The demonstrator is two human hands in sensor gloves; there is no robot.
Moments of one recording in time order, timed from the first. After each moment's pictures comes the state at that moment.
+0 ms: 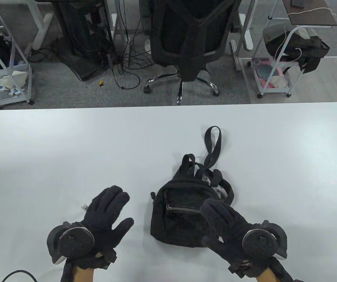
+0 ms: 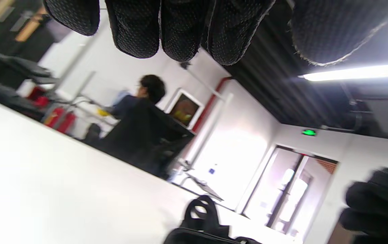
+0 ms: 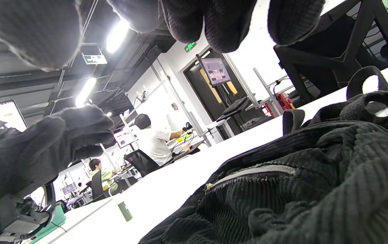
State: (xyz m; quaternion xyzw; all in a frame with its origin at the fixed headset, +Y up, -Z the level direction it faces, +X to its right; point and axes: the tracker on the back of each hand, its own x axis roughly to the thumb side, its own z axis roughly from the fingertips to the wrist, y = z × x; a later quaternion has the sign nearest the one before) left_hand -0.239 -0.658 -0.165 0.12 -0.19 0.32 0.92; right_hand 0.171 -0.677 -0.154 0.29 -0.07 0.90 0.32
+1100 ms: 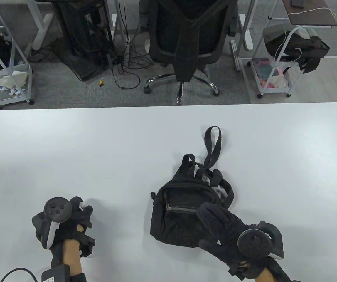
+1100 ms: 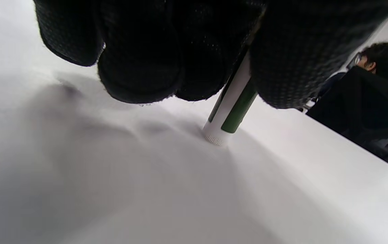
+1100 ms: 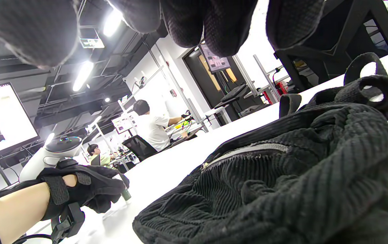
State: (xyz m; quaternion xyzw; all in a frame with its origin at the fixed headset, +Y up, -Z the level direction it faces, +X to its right) left_hand -0.329 -0.752 -0.213 -0.01 0.20 0.25 0.95; right_hand 0.164 -0.680 -0.153 0.29 -0.04 0.91 0.29
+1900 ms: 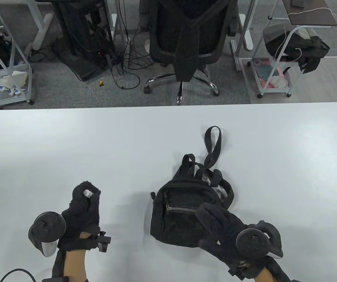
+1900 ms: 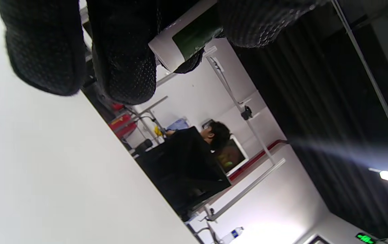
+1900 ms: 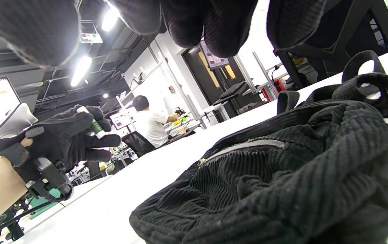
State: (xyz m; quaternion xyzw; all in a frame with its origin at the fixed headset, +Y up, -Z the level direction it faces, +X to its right) left_hand -0.284 -0.691 -0.191 0.16 -0.05 0.48 0.86; right_hand 0.162 -0.683 -0.154 0.29 -0.03 0.91 0.29
